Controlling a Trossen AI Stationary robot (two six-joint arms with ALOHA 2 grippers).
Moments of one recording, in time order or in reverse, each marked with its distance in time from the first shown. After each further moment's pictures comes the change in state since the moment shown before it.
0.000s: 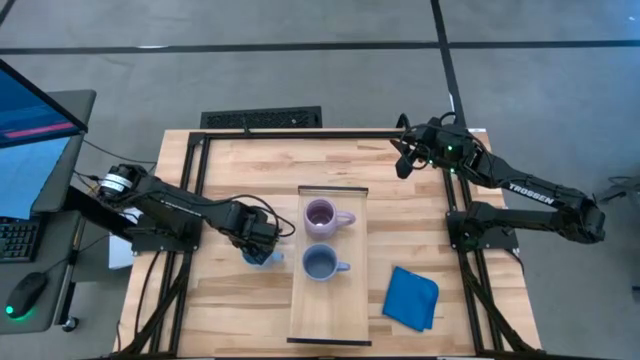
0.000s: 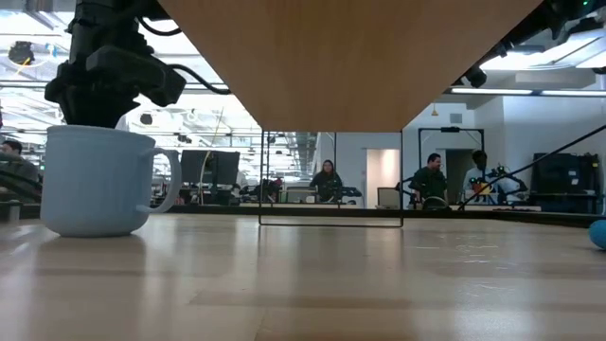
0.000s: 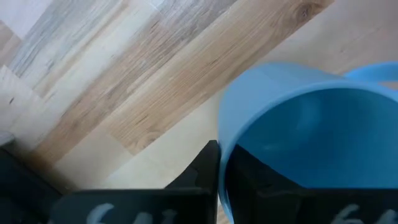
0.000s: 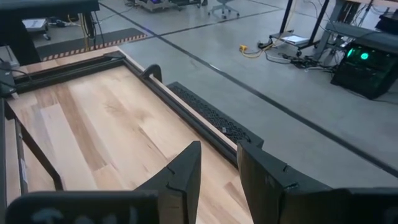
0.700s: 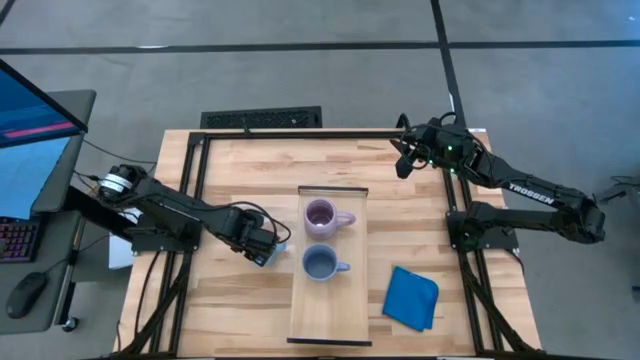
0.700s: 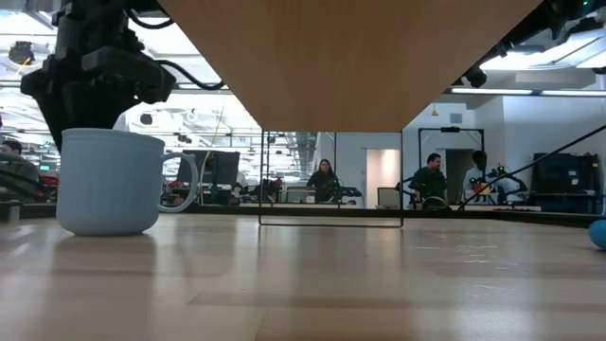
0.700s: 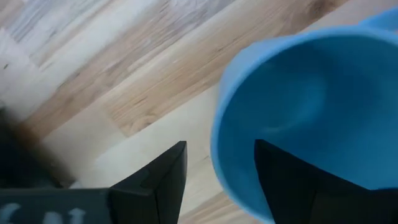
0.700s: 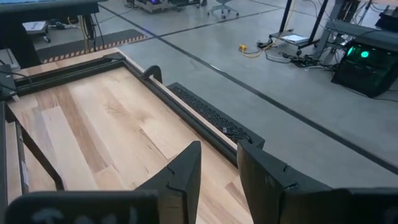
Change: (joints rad) left arm -0.055 0.002 0.000 -0.007 -0.012 -0.170; right arm 0.000 0.000 0.000 0.001 0.000 0.009
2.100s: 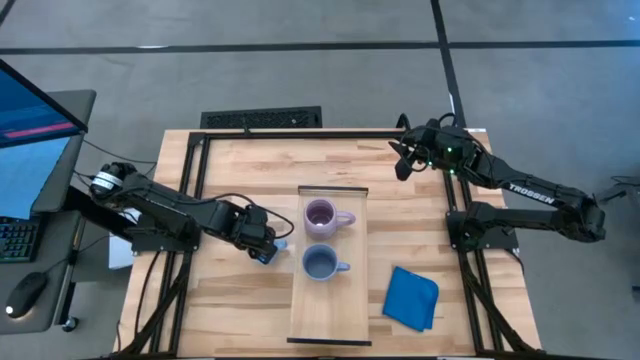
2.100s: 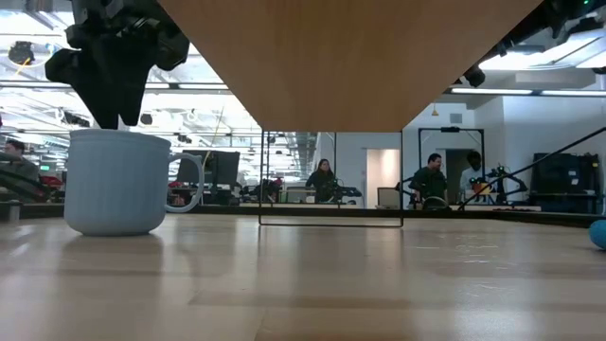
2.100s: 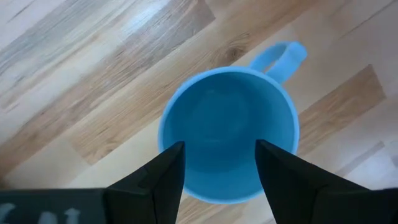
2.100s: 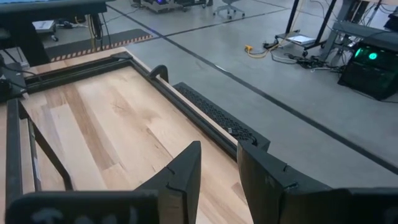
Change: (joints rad) left arm -0.011 -0.088 0.058 0.069 -0.072 0.031; right arm 0.023 0.000 0.000 0.000 0.000 0.000
